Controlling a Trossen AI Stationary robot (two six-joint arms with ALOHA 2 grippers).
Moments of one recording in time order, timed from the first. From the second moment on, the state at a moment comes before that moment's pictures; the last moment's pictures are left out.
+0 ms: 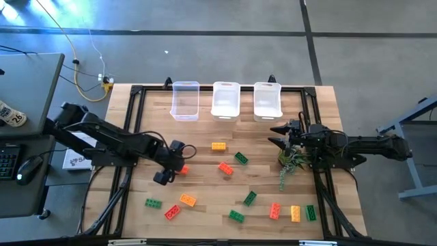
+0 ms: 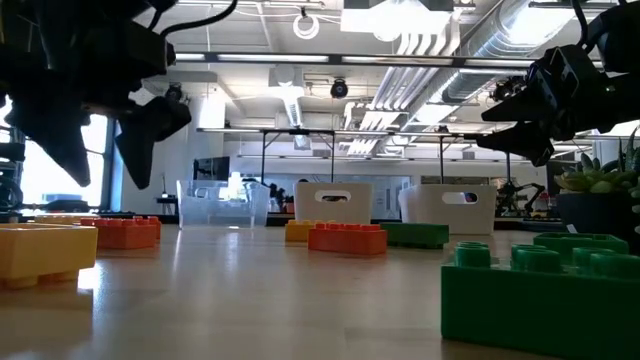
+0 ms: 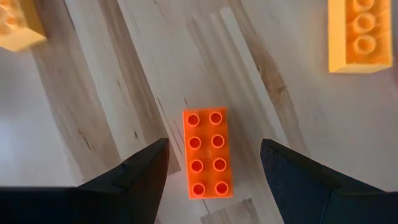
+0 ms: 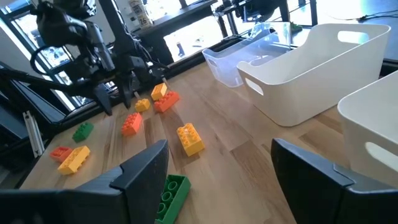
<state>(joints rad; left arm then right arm) -0.16 1.27 0.65 -0.52 -0.01 0.13 -0.14 0.31 0.01 0.15 0.10 0.38</state>
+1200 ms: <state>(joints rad) -0.16 1.50 0.65 -0.51 -0.03 0.03 -0.14 0.31 0.01 0.14 0.10 0.38</state>
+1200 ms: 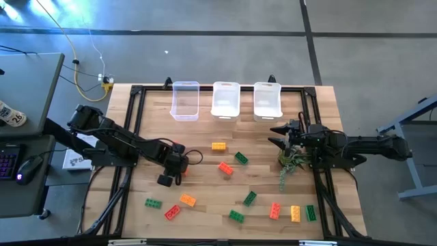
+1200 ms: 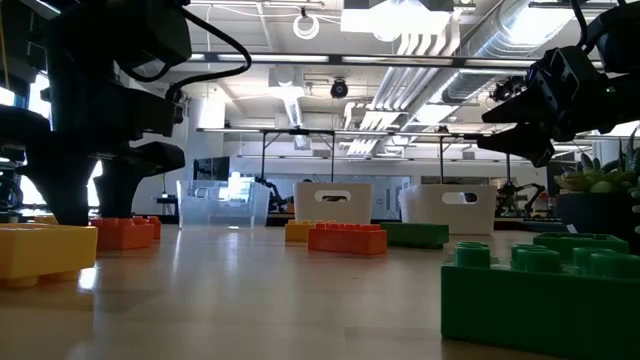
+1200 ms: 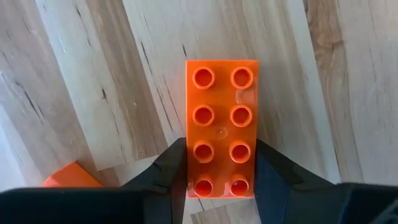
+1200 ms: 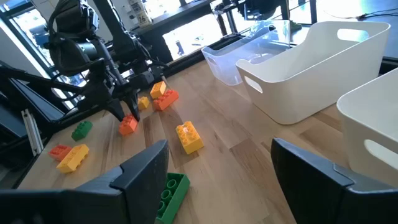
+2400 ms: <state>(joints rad) 0.42 1.51 1.11 -0.79 -0.29 -0.17 -0.14 0.31 0.01 0.13 0.10 0.33</state>
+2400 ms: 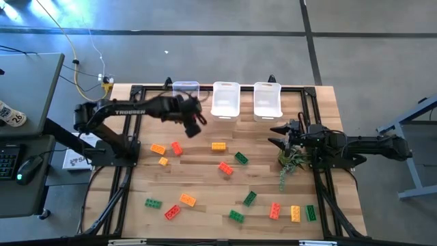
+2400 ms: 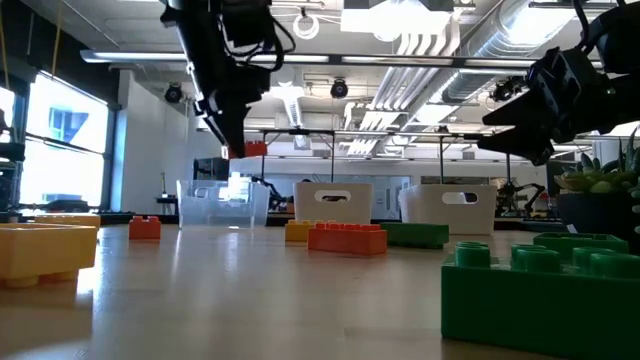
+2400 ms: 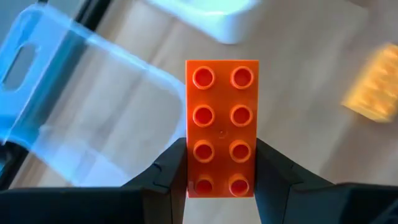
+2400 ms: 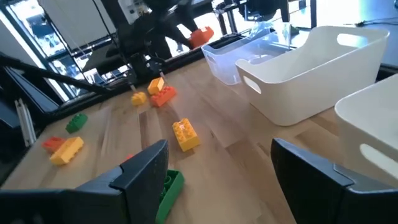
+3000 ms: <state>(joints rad) 0.82 1.54 1.11 -0.69 -0.08 -0.21 -0.14 0.31 0.01 0.13 0.10 0.38</state>
